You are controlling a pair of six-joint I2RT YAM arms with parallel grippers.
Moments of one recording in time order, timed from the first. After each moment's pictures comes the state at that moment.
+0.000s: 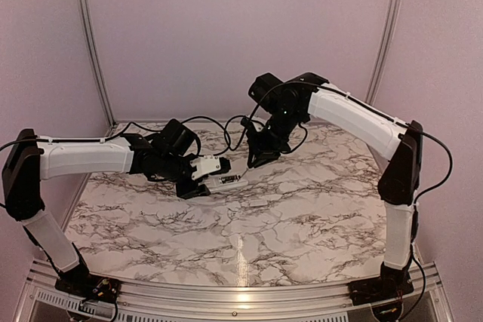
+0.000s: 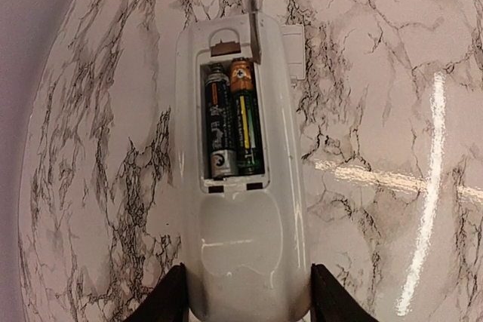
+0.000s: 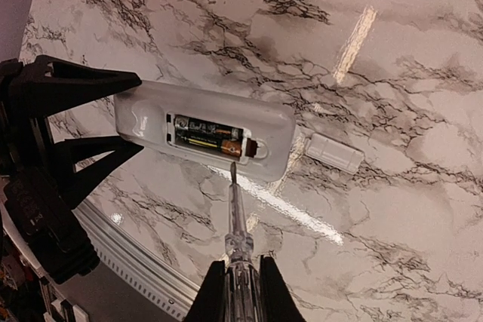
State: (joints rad) left arm -0.79 1.65 1.15 -0.41 0.10 0.63; right arm 0.79 2.04 2.10 -1.27 -0.26 0.41
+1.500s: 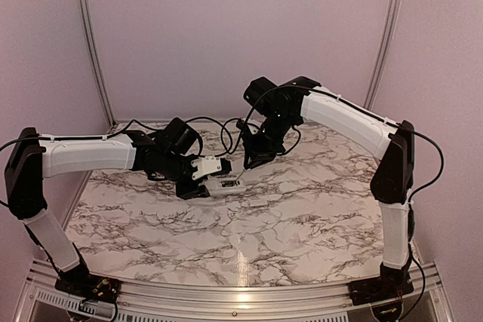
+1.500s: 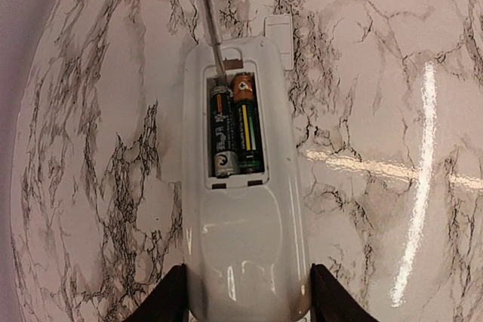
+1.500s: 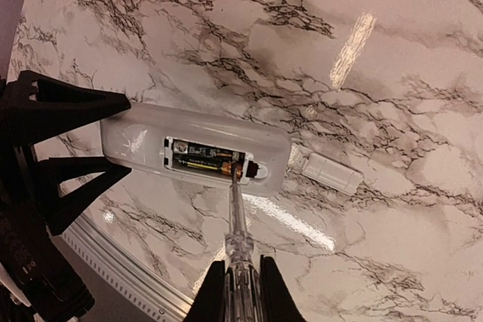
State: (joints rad) left arm -0.79 1.68 1.20 -0.48 0.11 0.64; right arm 0.79 2.10 2.12 -1.25 -0.25 0.37
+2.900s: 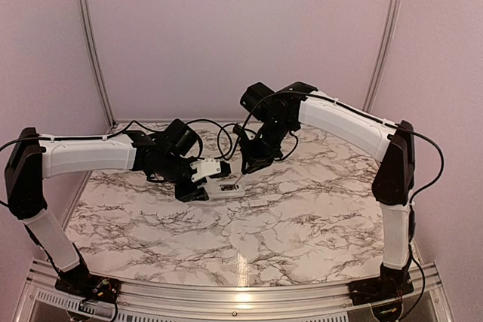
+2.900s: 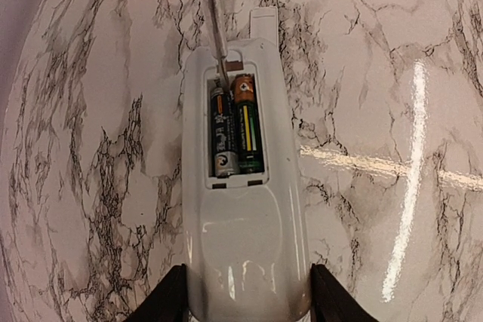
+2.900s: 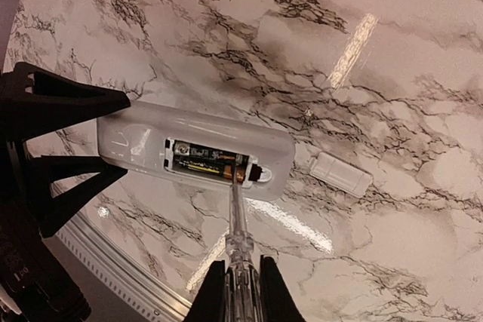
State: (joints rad) left arm -0.79 1.68 1.20 -0.51 0.13 0.63; right arm 0.81 2.08 2.06 -1.20 -0.24 0.36
